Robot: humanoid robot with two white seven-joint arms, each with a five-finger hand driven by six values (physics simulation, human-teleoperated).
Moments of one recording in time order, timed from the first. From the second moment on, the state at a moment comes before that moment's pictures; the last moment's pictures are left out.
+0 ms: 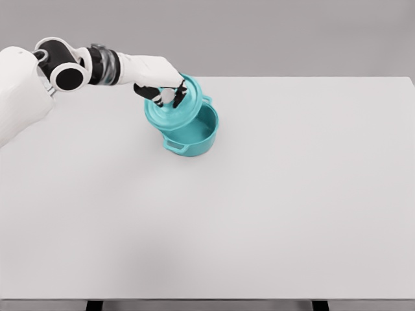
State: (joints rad) left arm -1.18 0.51 -1.08 -1.15 -0.37 -0.42 -0.61; right arm 0.06 0.00 0.51 -0.09 0.16 -0.04 0.30
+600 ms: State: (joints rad) left arm -1.15 0.65 -1.15 -1.14 -0.60 -0.46 -0.61; right arm 0.06 0.00 0.51 -0.09 0.16 -0.04 0.30
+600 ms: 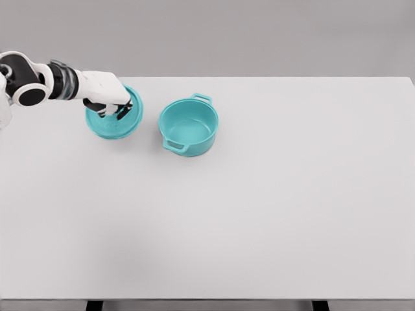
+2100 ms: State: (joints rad) left arm -1.12 0.72 -1.09 -0.87 -0.36 -0.45 -0.61; right arm 0.06 0.00 0.51 -0.09 0.16 -0.04 0.30
